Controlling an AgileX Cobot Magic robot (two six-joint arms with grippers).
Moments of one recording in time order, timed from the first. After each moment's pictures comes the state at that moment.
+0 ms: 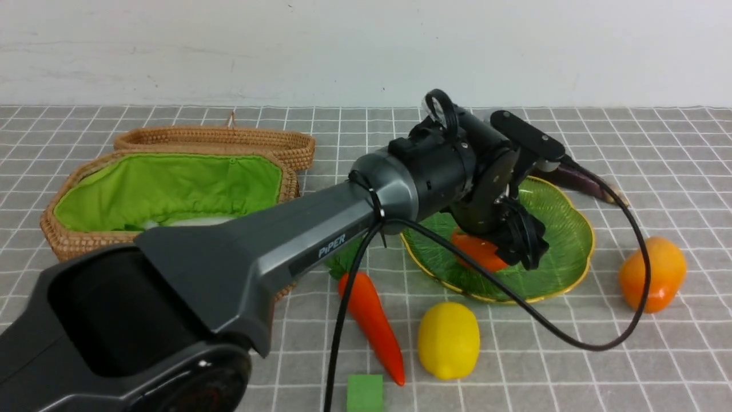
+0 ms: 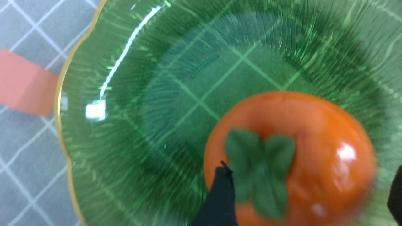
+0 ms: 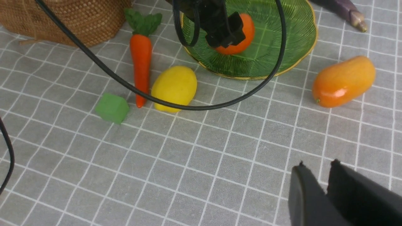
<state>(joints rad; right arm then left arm) 0.42 0.50 -1.00 0.01 1.21 0.08 -0.79 2.31 -2.13 0.17 0.78 -0.05</state>
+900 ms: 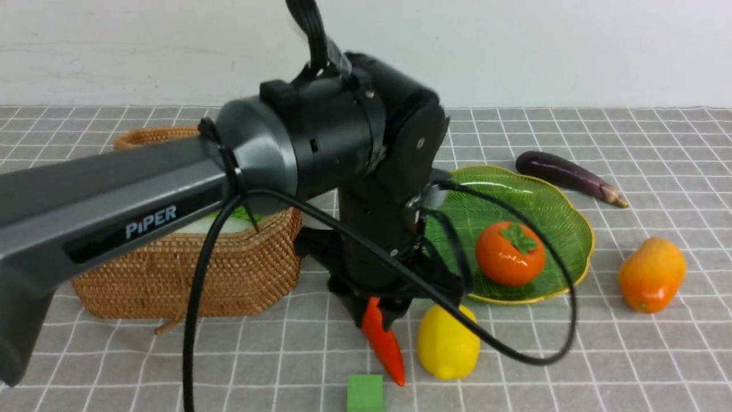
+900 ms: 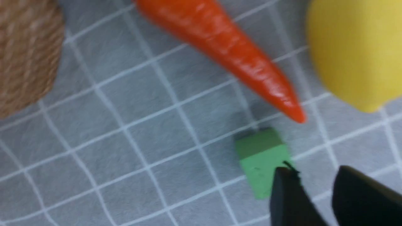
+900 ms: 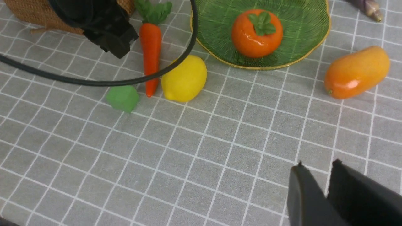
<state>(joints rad) 0.42 0.50 -1.00 0.04 1.23 0.06 -0.77 1.93 -1.67 0.10 1.21 -0.46</state>
